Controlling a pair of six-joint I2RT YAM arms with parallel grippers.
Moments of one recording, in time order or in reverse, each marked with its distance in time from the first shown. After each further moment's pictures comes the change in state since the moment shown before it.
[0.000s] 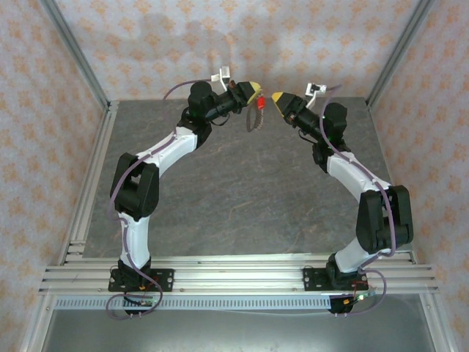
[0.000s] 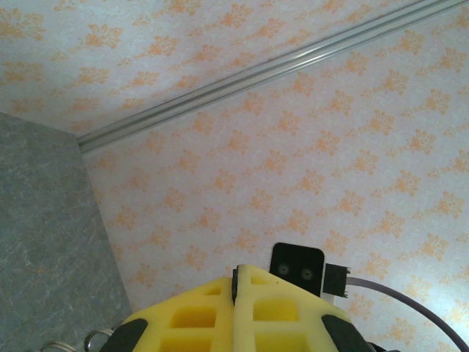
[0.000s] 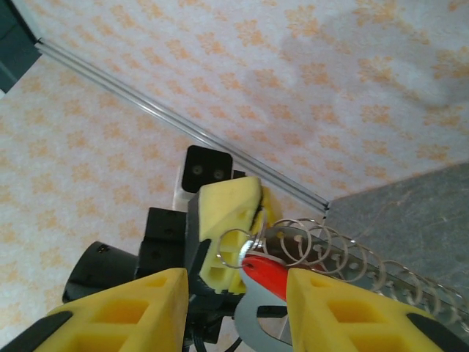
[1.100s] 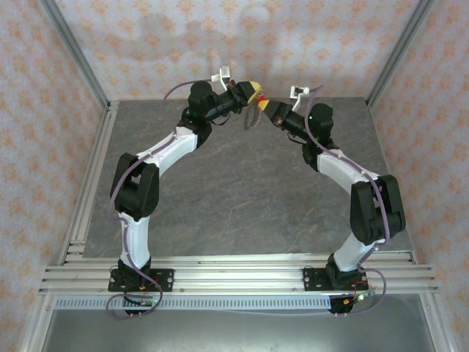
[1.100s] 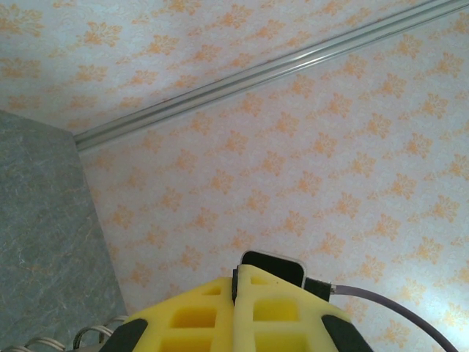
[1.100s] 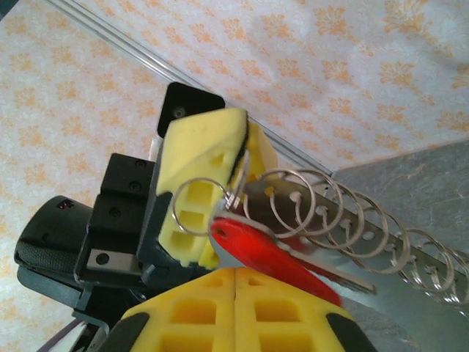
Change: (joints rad) left arm -0.002 0.000 0.004 0.000 -0.004 -0.018; right arm 0.063 0.084 0.019 0.020 -0.043 -0.073
